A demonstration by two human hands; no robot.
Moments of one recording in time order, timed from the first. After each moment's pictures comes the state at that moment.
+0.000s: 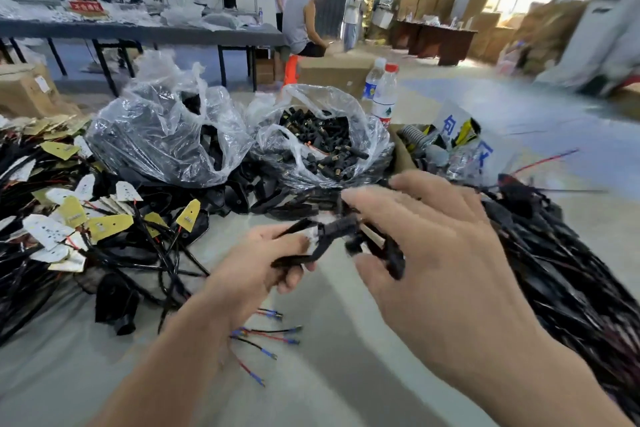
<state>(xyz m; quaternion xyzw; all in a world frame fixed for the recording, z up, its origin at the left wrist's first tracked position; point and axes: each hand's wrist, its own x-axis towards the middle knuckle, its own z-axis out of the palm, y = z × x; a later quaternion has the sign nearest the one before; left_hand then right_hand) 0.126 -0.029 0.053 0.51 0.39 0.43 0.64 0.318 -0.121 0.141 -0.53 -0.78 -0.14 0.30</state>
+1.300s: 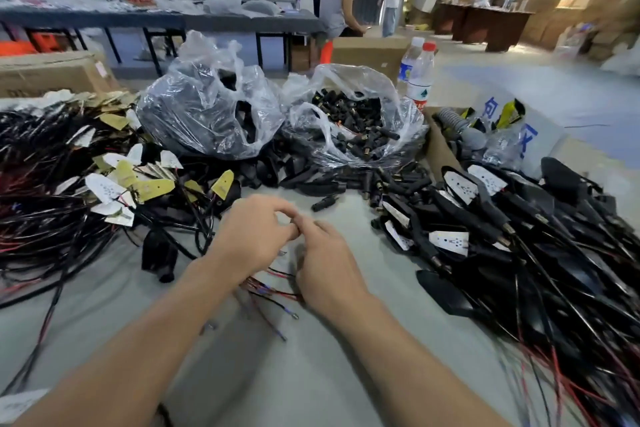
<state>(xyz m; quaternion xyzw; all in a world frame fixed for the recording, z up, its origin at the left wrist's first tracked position) 0.093 -0.018 0.033 0.67 0.67 0.27 0.18 0.236 -0.038 -0.006 -0.52 -0.78 0.19 0.30</state>
